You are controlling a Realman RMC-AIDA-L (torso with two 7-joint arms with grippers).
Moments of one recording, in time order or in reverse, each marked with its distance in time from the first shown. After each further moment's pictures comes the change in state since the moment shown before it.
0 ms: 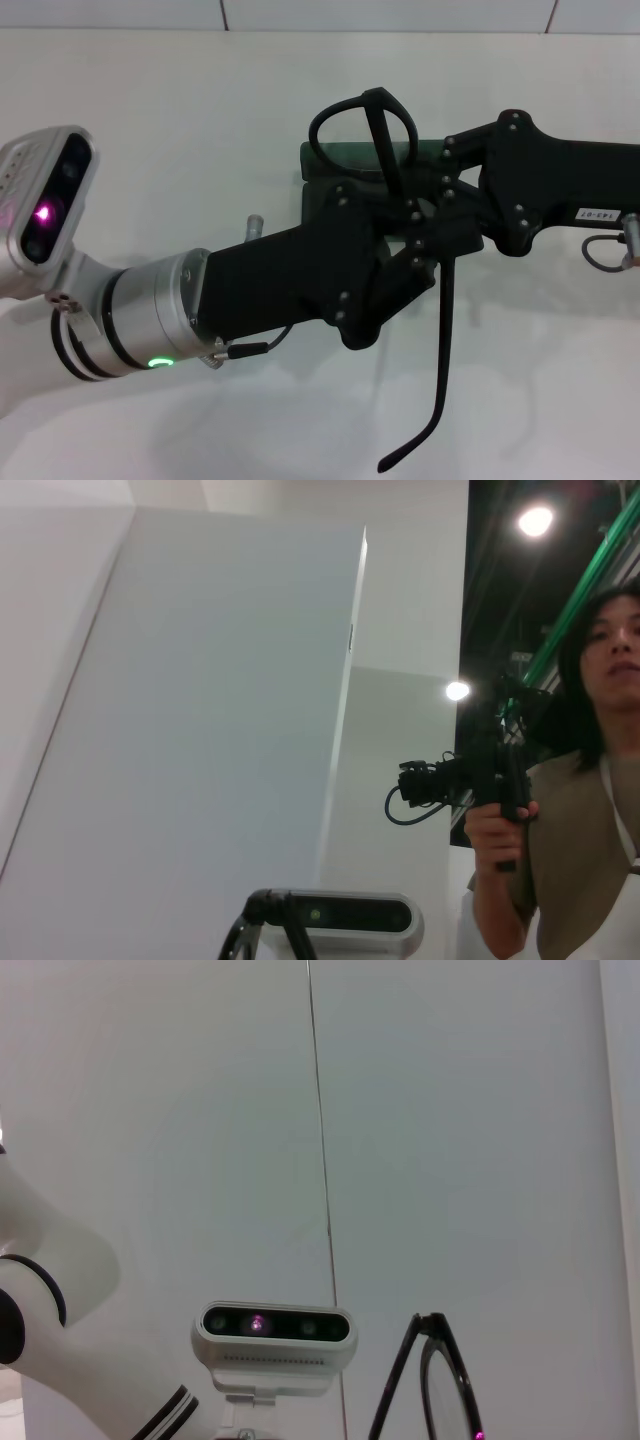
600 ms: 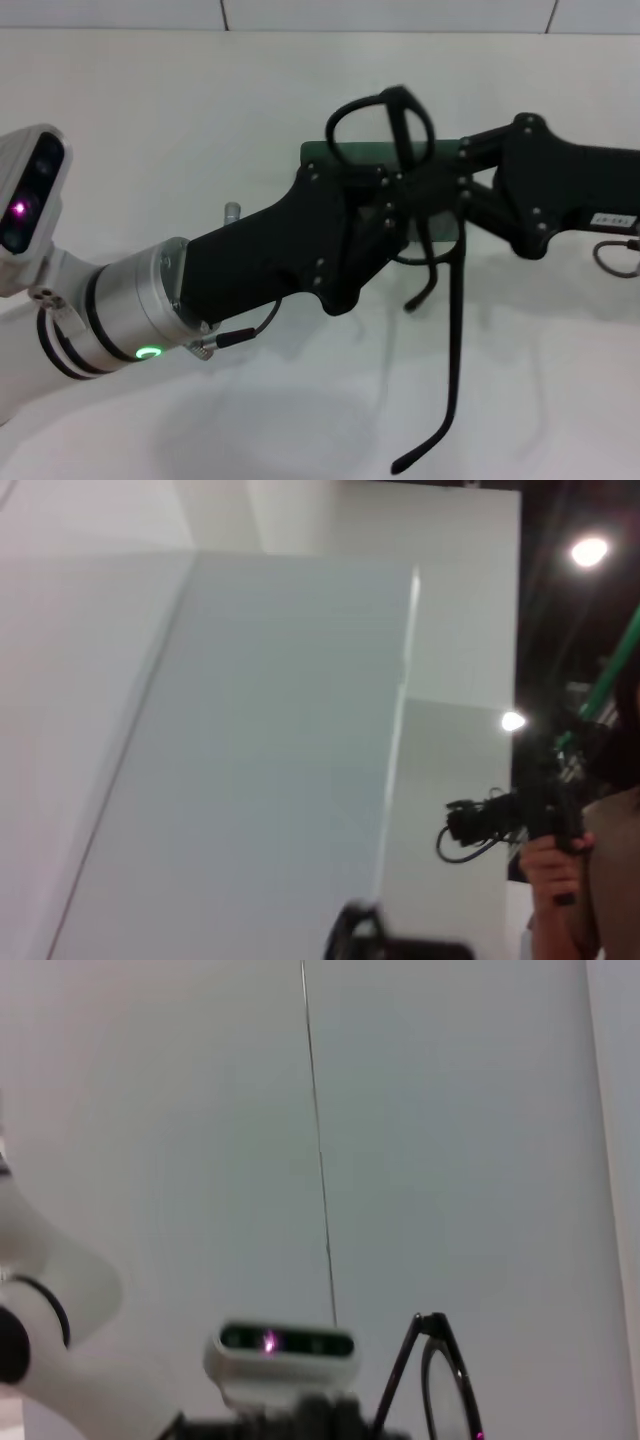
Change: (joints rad) left arm 0.009 0.000 0.001 -0.038 -0.082 0.008 -0.002; right arm 0.004 -0.004 0.025 0.069 0.026 -0.044 -0.050
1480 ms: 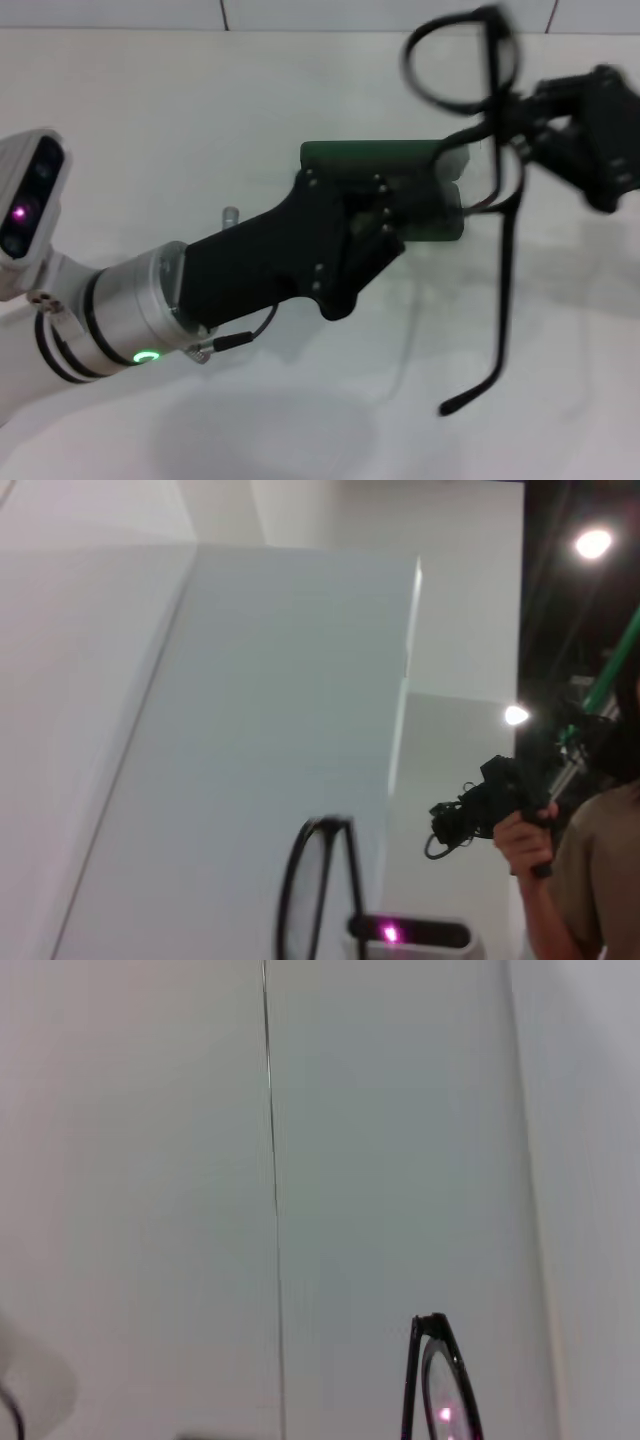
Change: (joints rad) left arm 0.006 0.005 0.017 -0.004 -0.010 -0.005 0.009; right arm -0.012 -0.003 0.194 0.035 0.006 -0.118 -0.014
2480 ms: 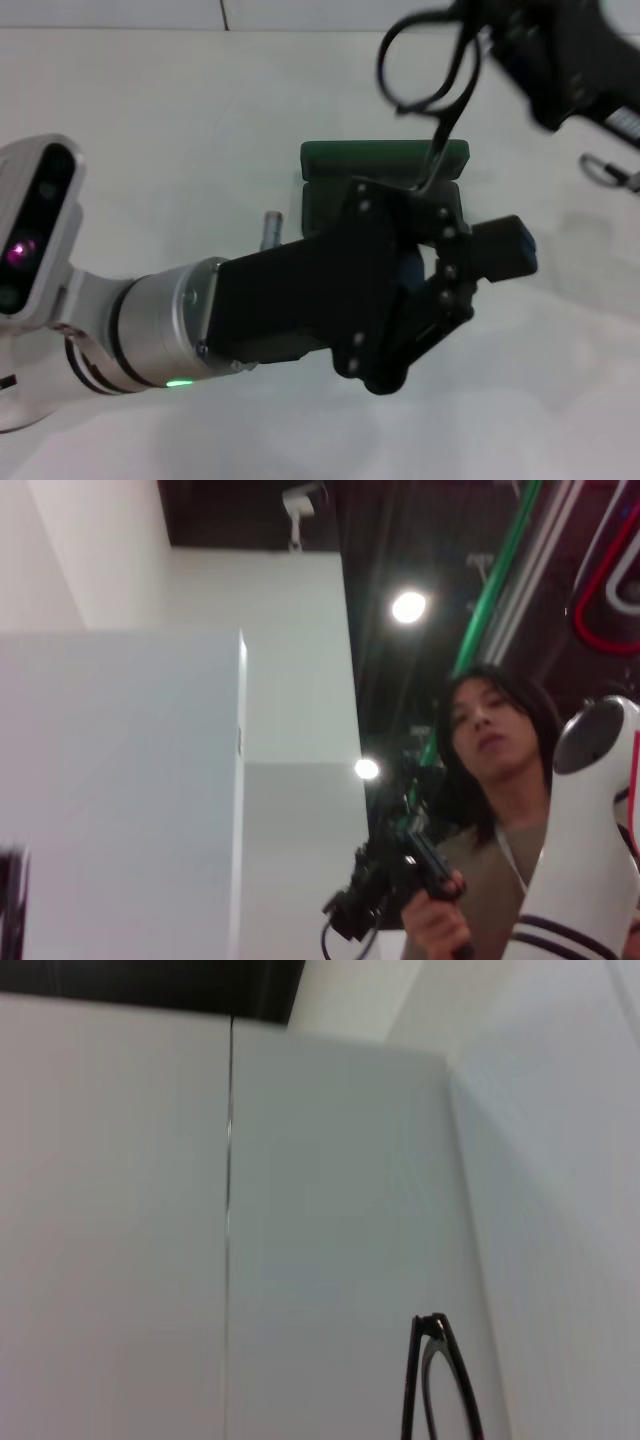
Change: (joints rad) left arm -0.023 -0.005 0.257 0.122 -0.172 0.075 0.170; right arm 0.177 0.013 -0.274 0.415 0.481 0.020 -0.341
